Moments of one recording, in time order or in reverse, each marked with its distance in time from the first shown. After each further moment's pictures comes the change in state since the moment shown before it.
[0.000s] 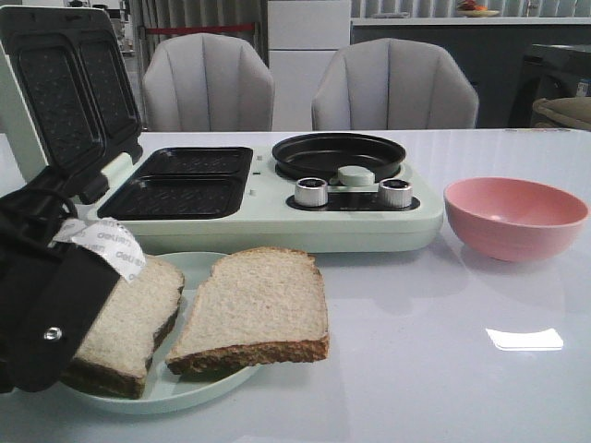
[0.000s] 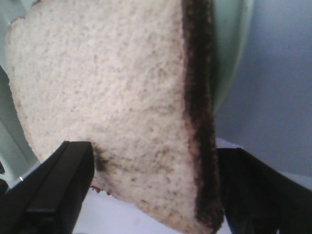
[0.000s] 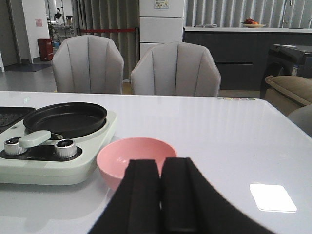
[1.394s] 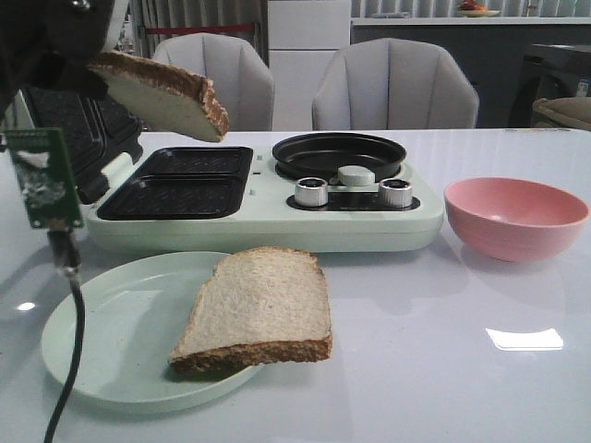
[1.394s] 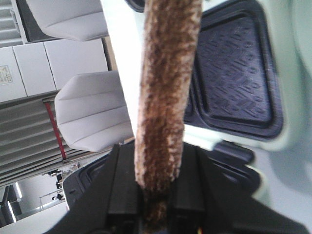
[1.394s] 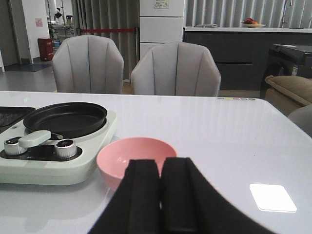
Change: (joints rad) left arm 0.173 -0.172 -0.308 0.179 -0.149 0.000; right arm 0.000 0.000 0.000 0.000 0.000 0.000
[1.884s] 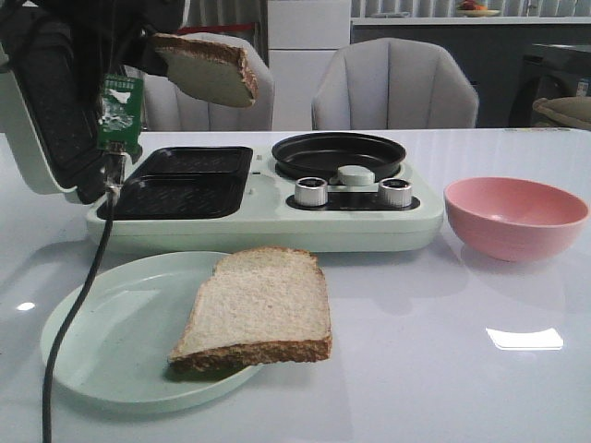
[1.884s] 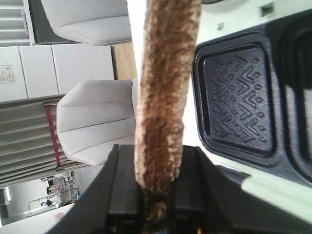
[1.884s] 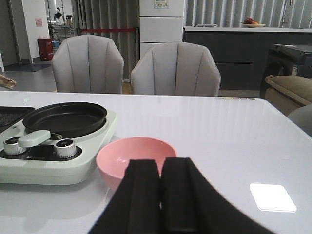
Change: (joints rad) left arm 0.202 0.391 -0.414 0.022 -0.225 -0.017; right arm 0.000 0.000 0.000 0.000 0.000 0.000
